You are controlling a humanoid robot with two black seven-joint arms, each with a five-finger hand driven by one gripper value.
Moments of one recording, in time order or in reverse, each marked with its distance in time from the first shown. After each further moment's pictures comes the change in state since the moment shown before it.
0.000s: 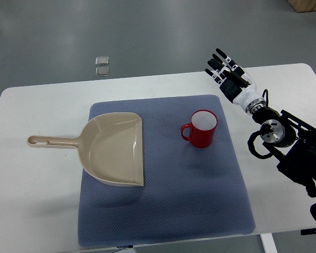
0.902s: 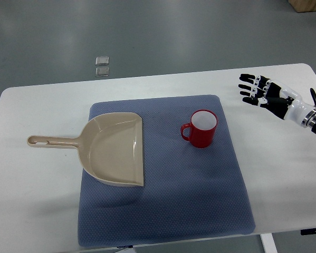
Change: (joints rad) left arm 0.000 0.000 -0.001 -0.001 0.000 0.001 0.000; right arm -0.122 -0.319 -0.012 0.017 -0.590 0.290 0.153
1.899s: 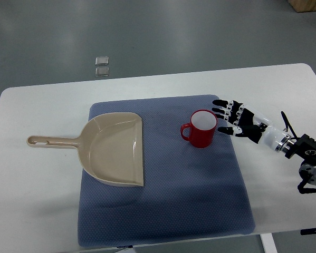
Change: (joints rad) left arm 0.000 0.000 0.001 0.005 0.000 0.001 0.000; right arm -0.105 0.147 -0.007 0.043 -0.172 -0.038 0.150
